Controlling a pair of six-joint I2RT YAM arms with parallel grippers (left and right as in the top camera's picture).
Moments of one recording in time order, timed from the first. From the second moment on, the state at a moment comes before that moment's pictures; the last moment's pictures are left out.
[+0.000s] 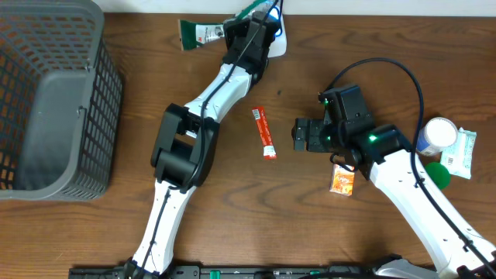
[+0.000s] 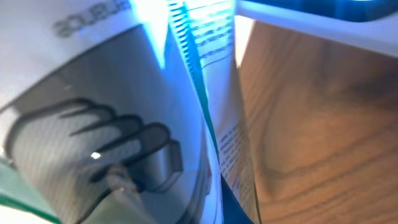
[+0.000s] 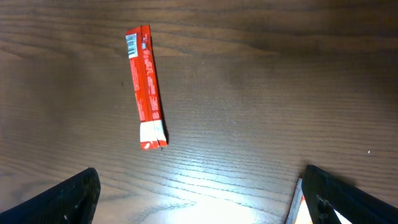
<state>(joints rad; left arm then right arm) -0.45 2.46 2.00 -0.13 -0.72 1.13 0.39 1.39 1.07 -0.72 -0.06 0.43</state>
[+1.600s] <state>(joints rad) -0.49 2.45 1.99 -0.17 -0.74 1.15 0.39 1.39 1.07 -0.72 -0.06 0.43</state>
